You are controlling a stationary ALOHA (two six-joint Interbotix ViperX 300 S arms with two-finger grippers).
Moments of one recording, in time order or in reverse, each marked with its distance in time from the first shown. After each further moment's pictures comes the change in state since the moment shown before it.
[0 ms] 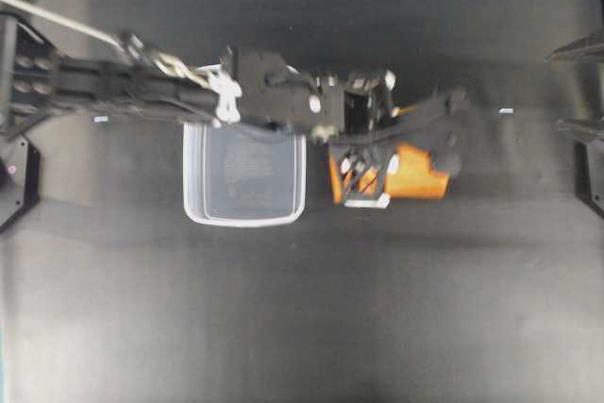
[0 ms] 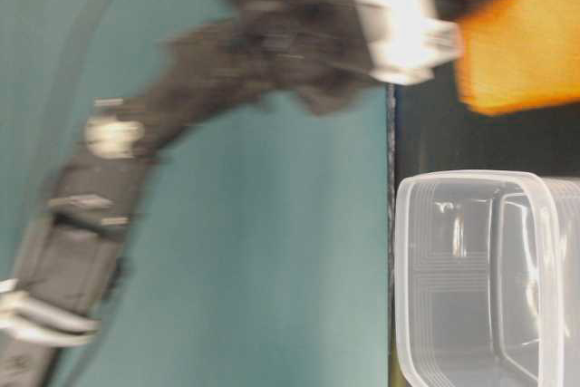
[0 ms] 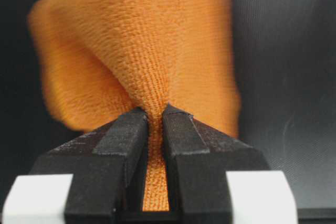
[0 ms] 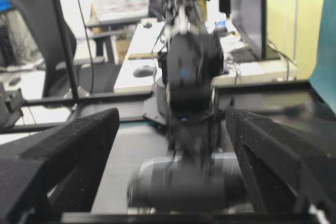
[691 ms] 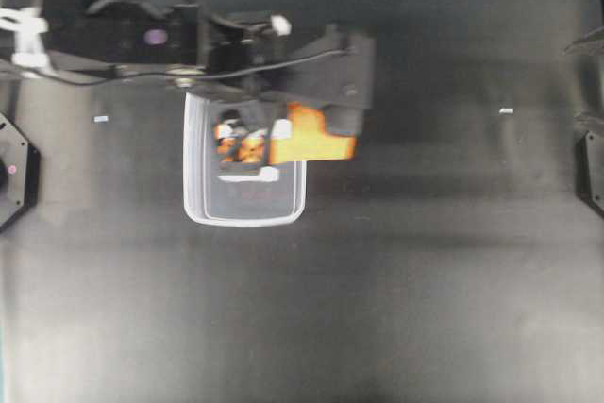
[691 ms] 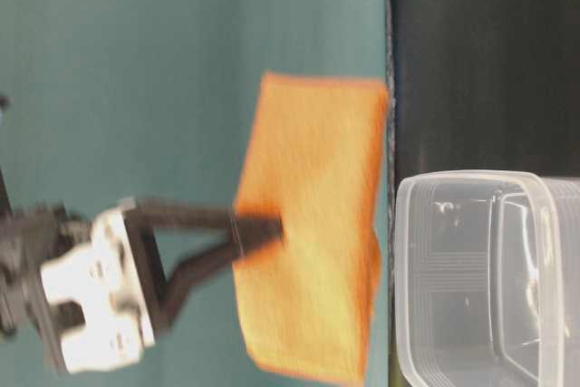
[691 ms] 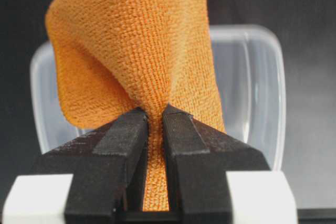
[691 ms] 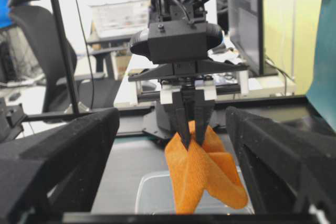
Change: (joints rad) left arm 0.009 -0.463 0.310 0.000 0.345 -0.017; right arm -0.006 -0.037 0.000 0.002 -0.002 -0.002
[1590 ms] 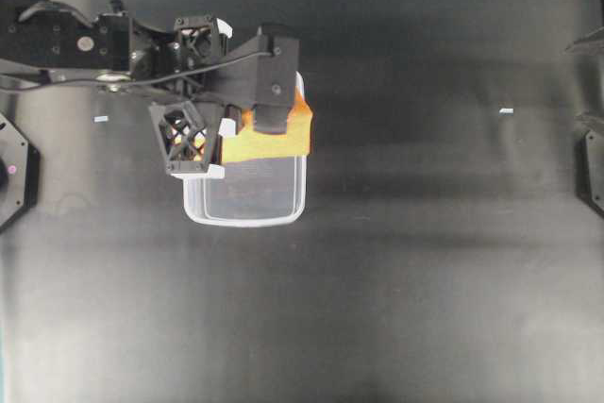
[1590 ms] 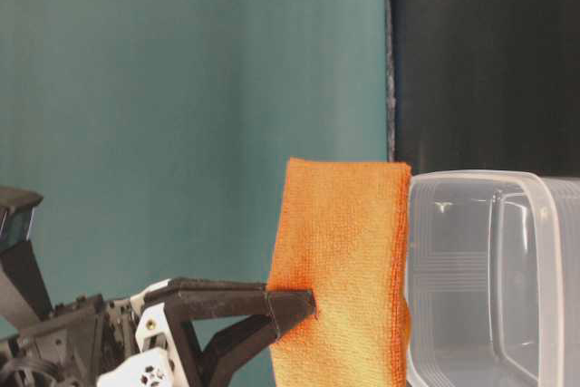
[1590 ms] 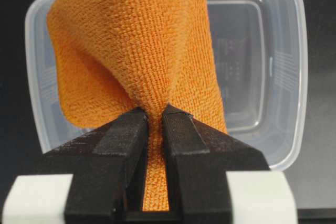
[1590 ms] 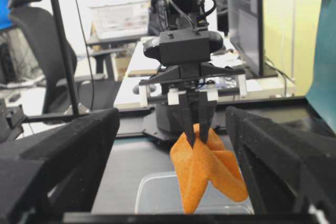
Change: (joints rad) left arm 0.025 -0.147 0.249 0.000 -0.181 0.018; right arm 0.000 0.000 0.000 -0.002 -0.003 0.002
